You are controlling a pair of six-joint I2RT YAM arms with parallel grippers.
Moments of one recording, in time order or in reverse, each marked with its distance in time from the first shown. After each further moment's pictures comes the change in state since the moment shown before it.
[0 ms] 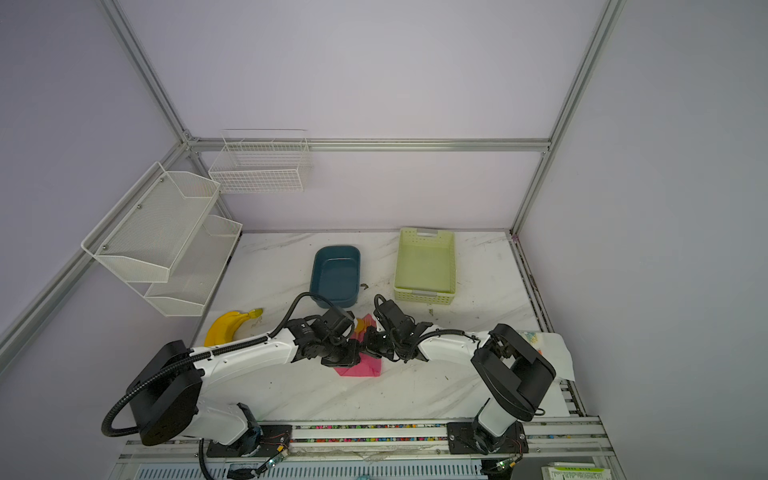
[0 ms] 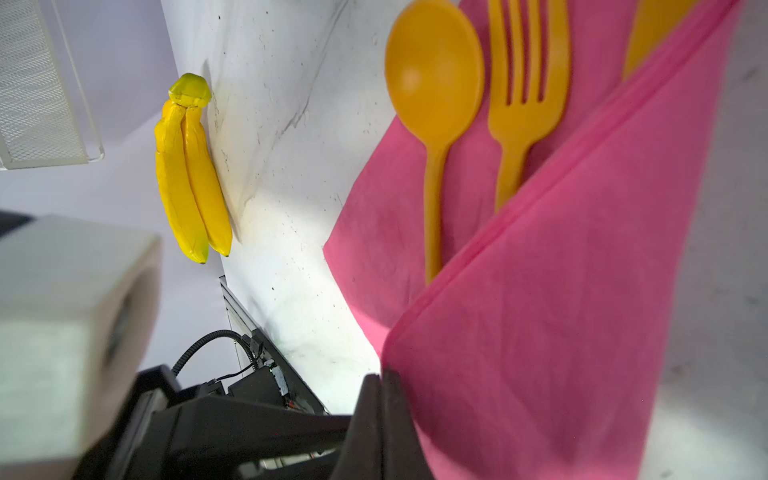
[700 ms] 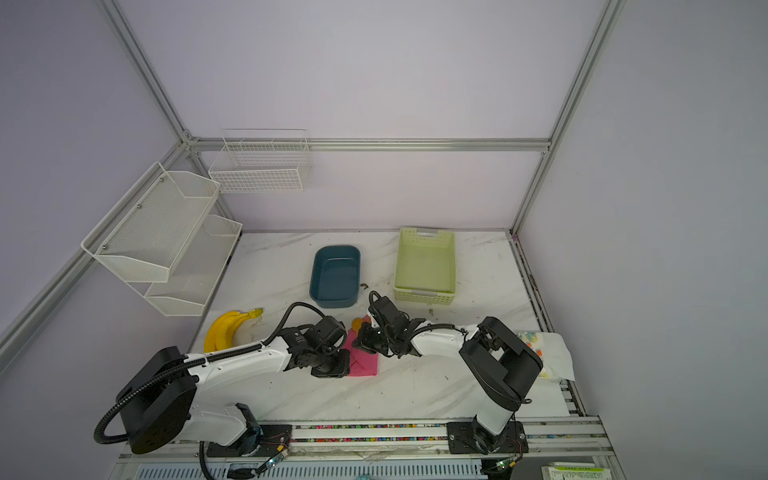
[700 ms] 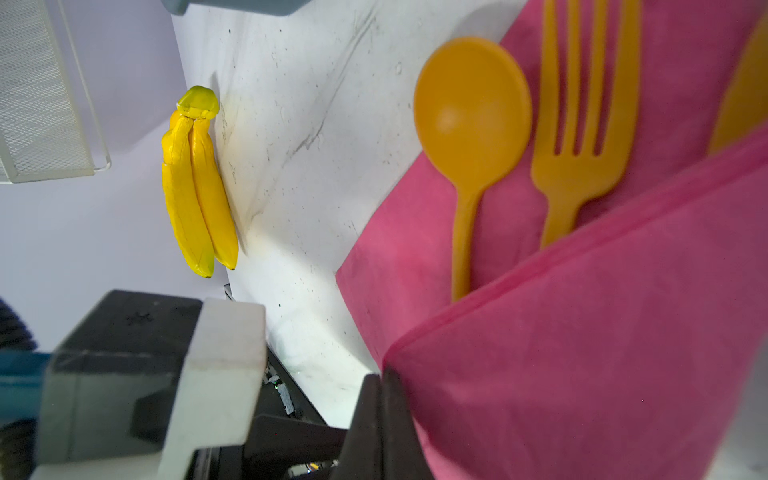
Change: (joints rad) left arm 0.007 -0.038 -0.118 -0.007 -0.006 -0.026; right arm 0.002 0.079 0.059 0.038 -0.005 0.000
